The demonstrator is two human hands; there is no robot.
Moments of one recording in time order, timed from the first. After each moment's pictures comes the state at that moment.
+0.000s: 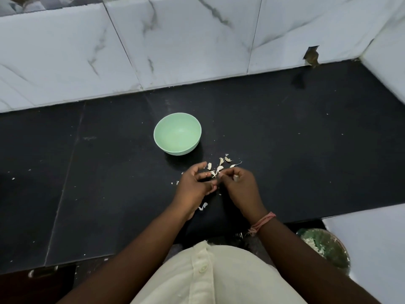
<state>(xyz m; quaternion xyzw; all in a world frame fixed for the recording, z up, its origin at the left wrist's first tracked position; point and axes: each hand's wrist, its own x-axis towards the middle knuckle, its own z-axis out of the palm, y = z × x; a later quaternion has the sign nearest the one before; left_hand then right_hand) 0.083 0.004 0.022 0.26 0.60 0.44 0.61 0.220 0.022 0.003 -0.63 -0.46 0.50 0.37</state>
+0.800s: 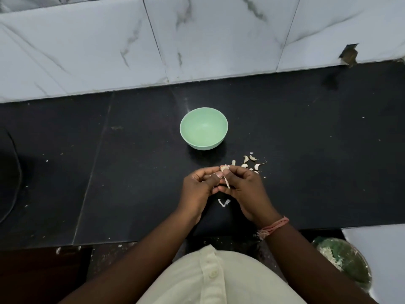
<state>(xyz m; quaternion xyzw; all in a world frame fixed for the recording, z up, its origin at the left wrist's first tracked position) 0.046 -0.024 0.027 0.22 0.58 0.51 0.59 0.173 0.008 0.016 -0.47 -0.31 0.72 0.40</state>
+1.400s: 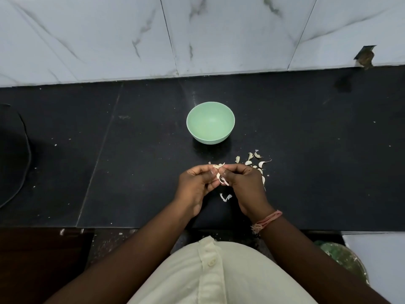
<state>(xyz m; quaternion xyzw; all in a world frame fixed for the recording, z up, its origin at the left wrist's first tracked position) 0.037 -0.029 0.030 0.11 0.57 0.55 0.60 0.162 0.004 0.024 -0.52 -0.36 0.66 0.40</state>
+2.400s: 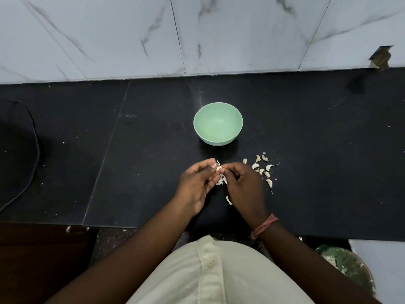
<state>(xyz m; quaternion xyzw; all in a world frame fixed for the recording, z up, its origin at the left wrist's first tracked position) 0.024 -0.020 0.032 0.04 0.53 0.59 0.61 0.148 0.005 0.014 -0.54 -0.65 0.38 0.37</state>
